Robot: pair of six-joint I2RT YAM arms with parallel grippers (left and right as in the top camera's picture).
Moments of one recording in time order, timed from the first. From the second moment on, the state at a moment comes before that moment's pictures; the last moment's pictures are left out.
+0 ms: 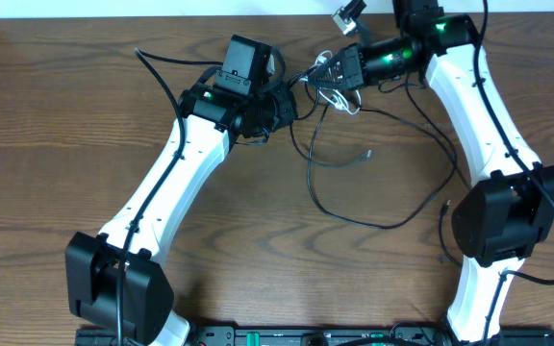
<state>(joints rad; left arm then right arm) -0.39 1.72 1.50 -0.74 0.28 -0.70 0.22 2.09 2.02 -1.03 -1.10 0.02</state>
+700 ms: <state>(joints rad) -0.39 1.72 1.50 -0.75 0.28 -0.62 0.16 2.09 2.02 -1.08 -1.09 0.01</state>
